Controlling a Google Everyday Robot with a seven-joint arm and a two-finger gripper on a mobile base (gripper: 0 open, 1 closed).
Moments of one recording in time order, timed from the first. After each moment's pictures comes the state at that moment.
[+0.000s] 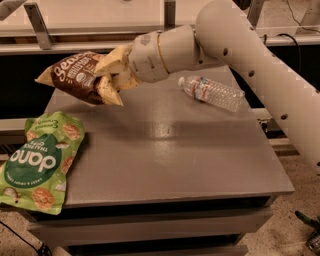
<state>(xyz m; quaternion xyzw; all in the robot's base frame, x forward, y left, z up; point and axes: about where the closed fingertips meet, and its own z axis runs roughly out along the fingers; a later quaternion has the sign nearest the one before) 0.567 0.121 0.970 -0.82 -0.04 -0.10 0.57</state>
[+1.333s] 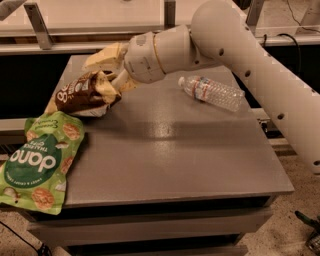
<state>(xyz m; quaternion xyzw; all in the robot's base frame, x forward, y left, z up) 0.563 0.129 0.968 -0.82 -0.05 -0.10 0.57</state>
